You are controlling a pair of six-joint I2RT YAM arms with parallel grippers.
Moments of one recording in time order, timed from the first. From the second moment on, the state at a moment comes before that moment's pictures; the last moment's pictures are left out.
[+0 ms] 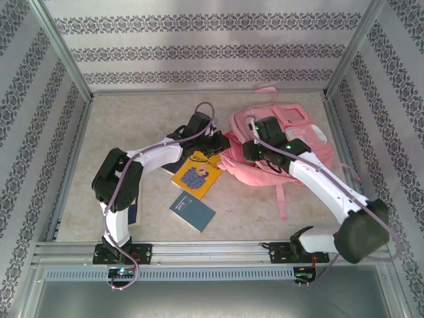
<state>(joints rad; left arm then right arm) -0.60 1.90 1.33 -0.09 0.44 -0.97 0.49 1.35 1.12 -0.69 0.08 0.22</state>
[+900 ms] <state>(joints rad) -0.65 1.70 1.17 -0.19 0.29 -0.87 0.42 1.40 1.44 -0.87 0.19 0.08</state>
